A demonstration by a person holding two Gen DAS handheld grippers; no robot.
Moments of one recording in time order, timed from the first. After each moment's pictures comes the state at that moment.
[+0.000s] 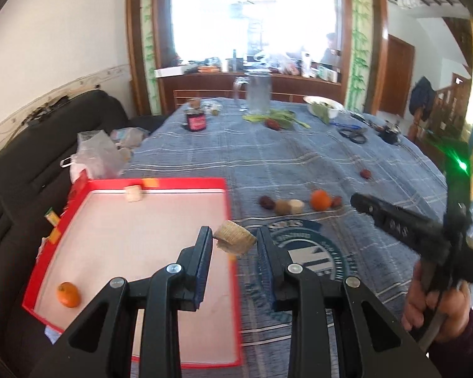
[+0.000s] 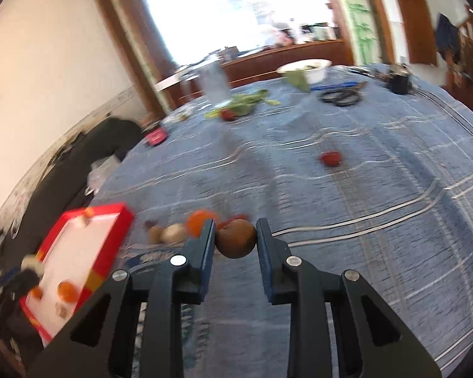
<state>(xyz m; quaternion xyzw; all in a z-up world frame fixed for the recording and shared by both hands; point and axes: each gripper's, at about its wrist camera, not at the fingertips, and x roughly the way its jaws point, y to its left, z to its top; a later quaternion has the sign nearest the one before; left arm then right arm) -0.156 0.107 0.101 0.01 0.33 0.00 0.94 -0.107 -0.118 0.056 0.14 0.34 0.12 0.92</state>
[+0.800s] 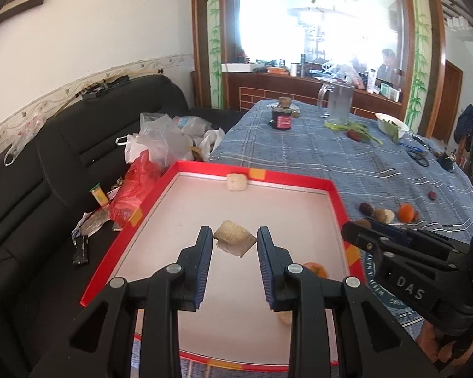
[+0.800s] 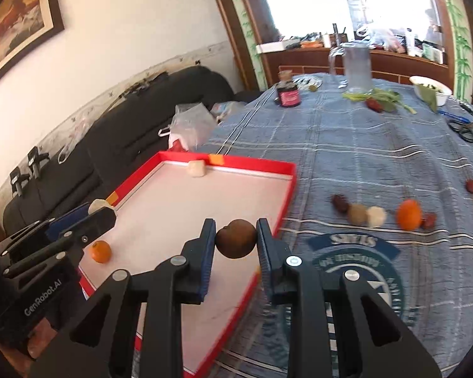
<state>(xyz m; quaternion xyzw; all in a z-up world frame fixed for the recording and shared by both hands) -0.165 0.210 0.084 -0.02 0.32 0.11 0.94 -0.132 0.064 0.075 0.05 0.36 0.28 0.89</state>
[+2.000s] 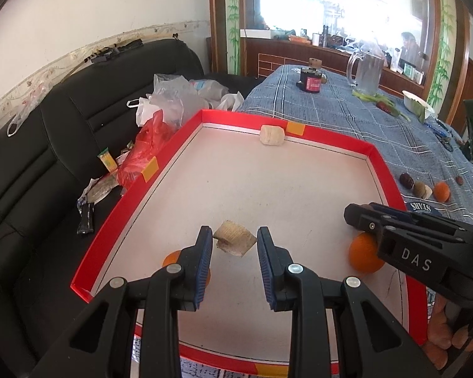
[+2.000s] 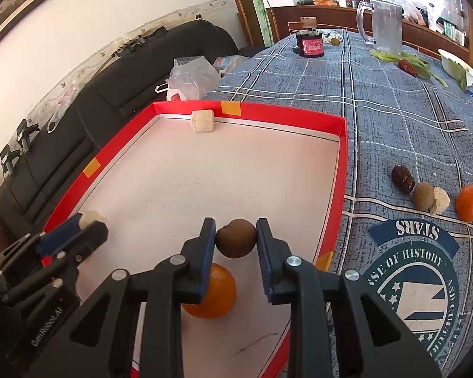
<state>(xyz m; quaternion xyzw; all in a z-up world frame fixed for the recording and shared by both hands) -0.154 0.241 0.046 -0.04 0.39 0.14 0.91 -0.102 0.120 0.032 0.01 0.45 0.28 0.85</state>
